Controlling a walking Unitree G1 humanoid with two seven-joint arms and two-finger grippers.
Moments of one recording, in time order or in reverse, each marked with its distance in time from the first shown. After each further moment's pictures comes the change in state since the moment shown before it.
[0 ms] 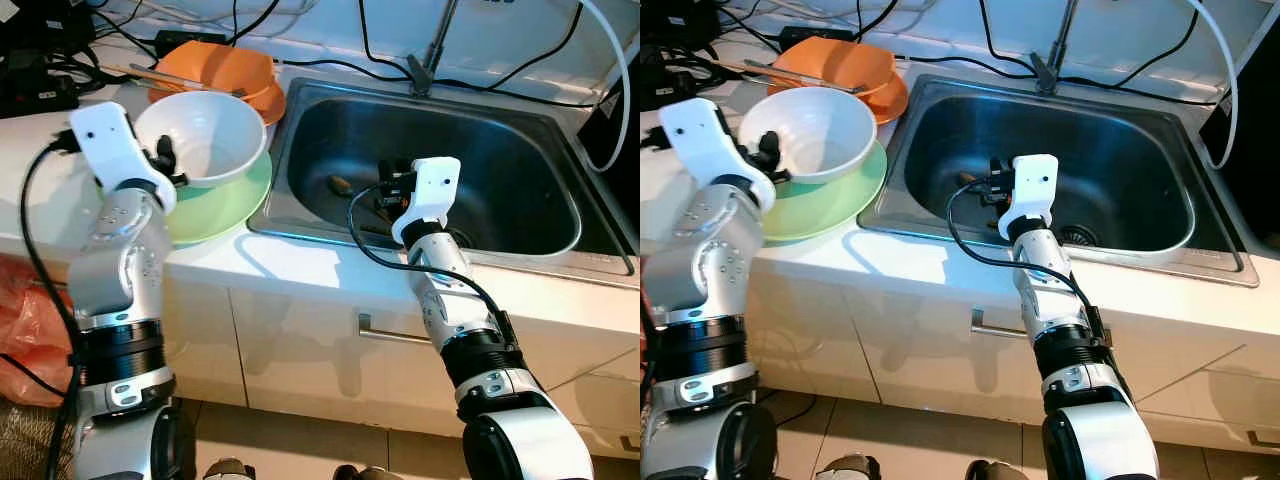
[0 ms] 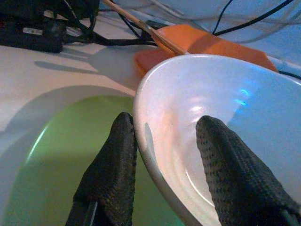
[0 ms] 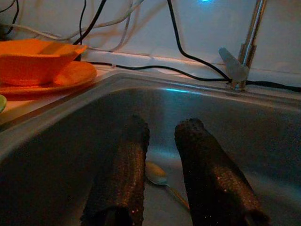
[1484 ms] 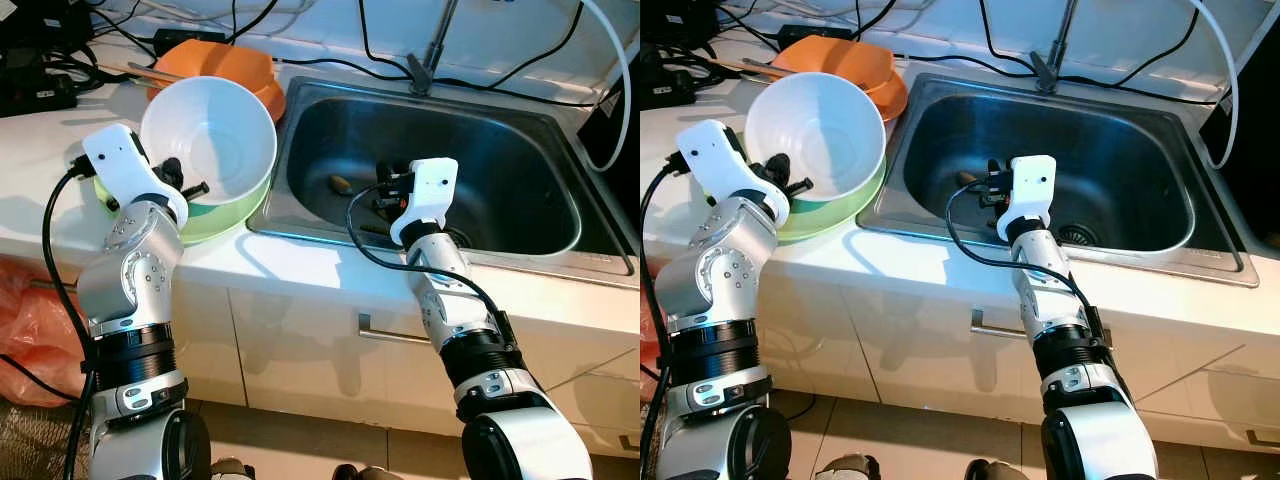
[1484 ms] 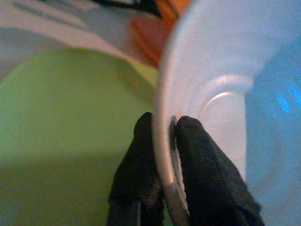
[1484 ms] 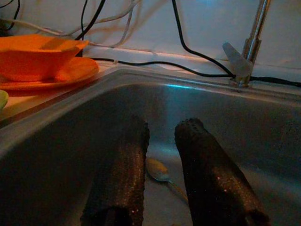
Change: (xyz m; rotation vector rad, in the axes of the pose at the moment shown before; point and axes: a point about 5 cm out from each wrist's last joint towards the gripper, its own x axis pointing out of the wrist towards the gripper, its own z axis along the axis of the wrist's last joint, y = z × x) left arm -0.001 -0.004 -0.016 -0.143 0.078 -0.010; right arm 0.000 0.002 -0.001 0.005 0.013 0.010
